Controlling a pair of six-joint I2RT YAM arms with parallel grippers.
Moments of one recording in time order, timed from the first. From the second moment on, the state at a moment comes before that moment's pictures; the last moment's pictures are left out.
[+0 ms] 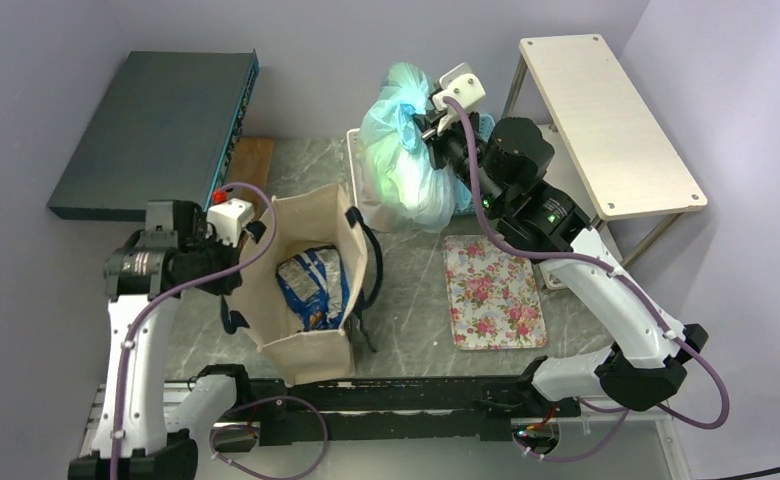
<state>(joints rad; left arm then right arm) 0.02 0.95 1.24 -1.29 0.30 0.28 0.80 1.31 1.69 -0.27 0.24 -0.28</state>
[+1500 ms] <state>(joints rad) 1.07 1.38 1.63 -1.08 0.11 0.94 0.79 1.28 1.57 -0.30 0.20 -0.24</state>
